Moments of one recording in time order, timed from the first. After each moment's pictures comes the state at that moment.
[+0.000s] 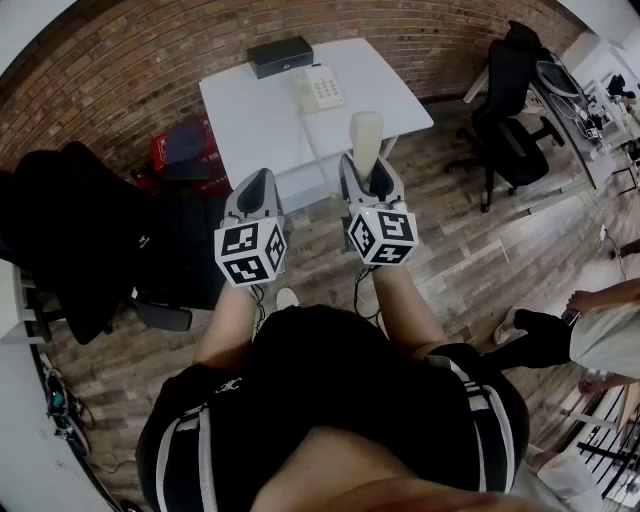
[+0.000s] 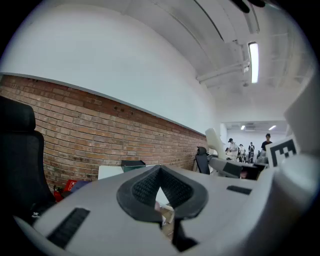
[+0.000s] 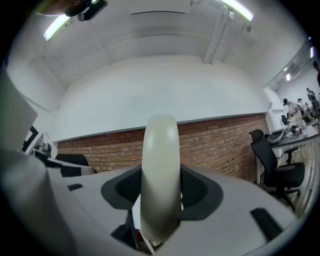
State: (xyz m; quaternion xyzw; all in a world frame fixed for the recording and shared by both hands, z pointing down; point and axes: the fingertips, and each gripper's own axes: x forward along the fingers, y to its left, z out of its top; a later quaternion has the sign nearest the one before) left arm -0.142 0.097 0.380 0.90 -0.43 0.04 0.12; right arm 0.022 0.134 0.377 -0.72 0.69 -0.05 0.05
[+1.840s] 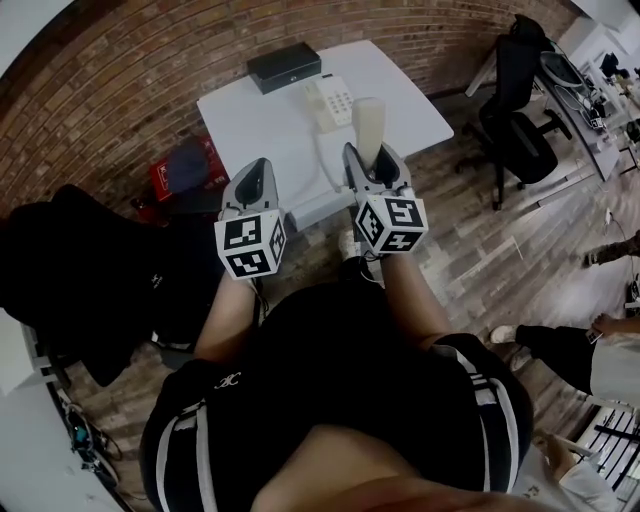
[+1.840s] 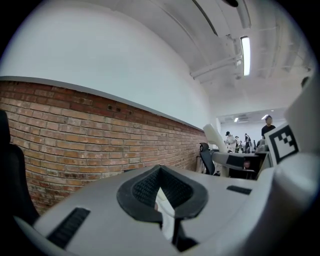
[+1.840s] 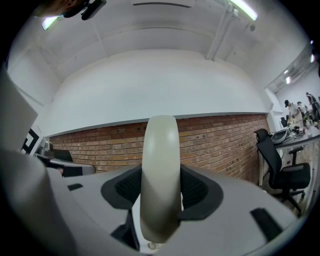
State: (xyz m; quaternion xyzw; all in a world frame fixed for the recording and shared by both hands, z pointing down) left arm -0.149 -0.065 0.392 0.91 -0.40 0.06 0.06; right arm 0.017 -0.015 0.389 -0.73 0.68 -0.04 0.05
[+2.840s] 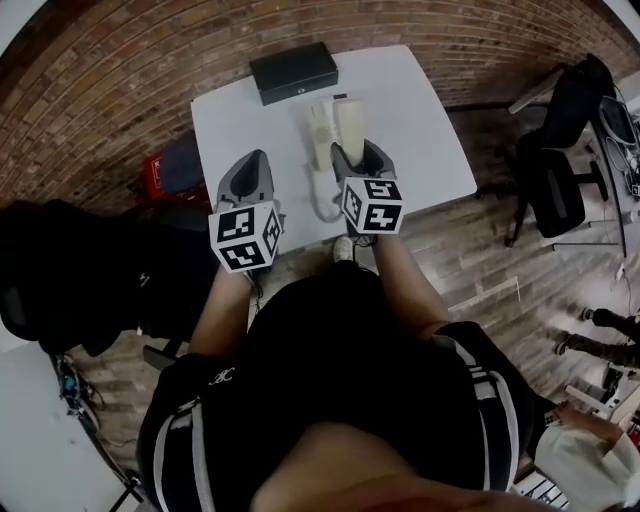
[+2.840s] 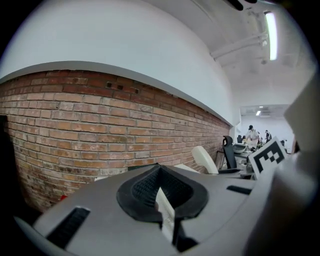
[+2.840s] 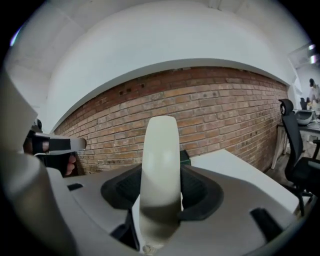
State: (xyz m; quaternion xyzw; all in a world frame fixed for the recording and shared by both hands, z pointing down) left arm -0.021 -0.249 0.425 0.86 -0.48 0.10 0.11; right arm 0.141 -0.242 0.494 -0.66 0.72 -0.19 -0.06
